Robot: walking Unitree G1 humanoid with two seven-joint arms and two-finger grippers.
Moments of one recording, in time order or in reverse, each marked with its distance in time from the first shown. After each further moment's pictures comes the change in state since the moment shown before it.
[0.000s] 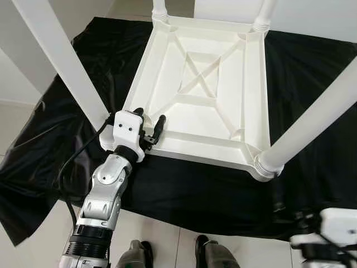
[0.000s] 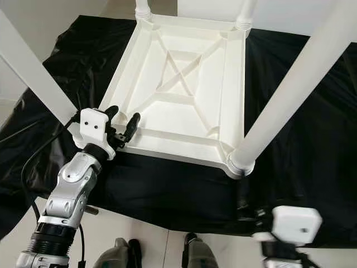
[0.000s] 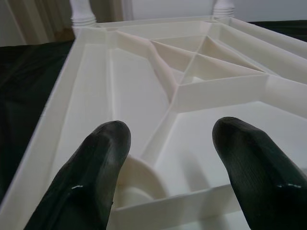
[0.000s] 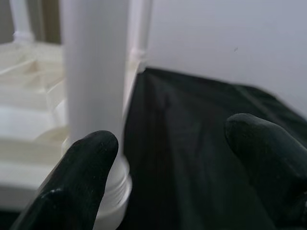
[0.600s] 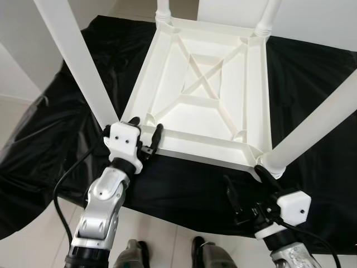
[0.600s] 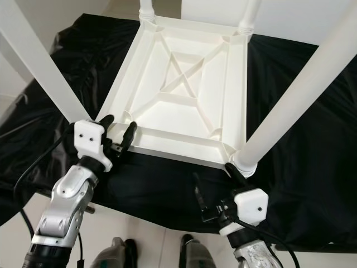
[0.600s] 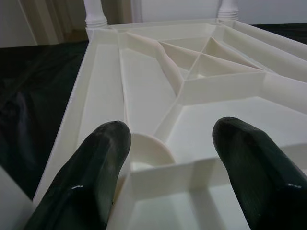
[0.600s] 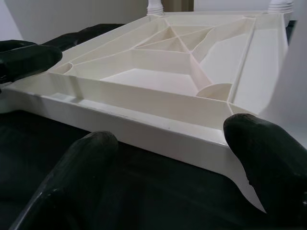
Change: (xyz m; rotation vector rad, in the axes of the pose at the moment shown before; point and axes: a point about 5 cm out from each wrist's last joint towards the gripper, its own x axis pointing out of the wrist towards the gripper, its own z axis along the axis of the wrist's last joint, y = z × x) left arm -0.016 -0.005 0.006 0.008 -0.002 0.005; right arm -0.006 0.050 -0.023 0.260 0.106 0.436
